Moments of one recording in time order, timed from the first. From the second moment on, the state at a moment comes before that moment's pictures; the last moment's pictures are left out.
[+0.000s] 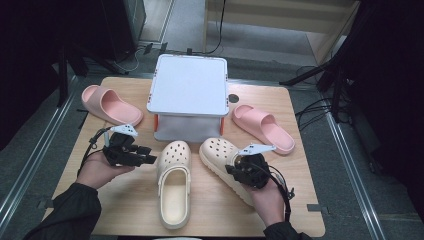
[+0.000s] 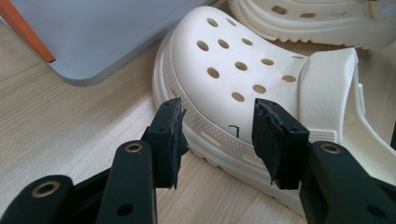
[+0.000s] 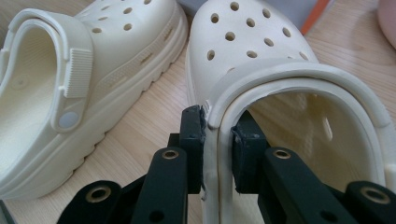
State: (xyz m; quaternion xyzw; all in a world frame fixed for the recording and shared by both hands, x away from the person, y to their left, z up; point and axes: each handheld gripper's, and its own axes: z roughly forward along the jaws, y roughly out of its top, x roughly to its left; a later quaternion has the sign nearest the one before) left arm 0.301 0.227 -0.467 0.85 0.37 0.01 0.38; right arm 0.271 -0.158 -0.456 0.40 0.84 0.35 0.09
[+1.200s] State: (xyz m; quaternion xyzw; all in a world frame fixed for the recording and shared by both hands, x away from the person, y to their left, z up) left arm 0.285 0.227 -0.477 0.85 0.37 0.00 0.36; right arm 0.271 -0.130 -0.464 0.37 0.86 0.36 0.07
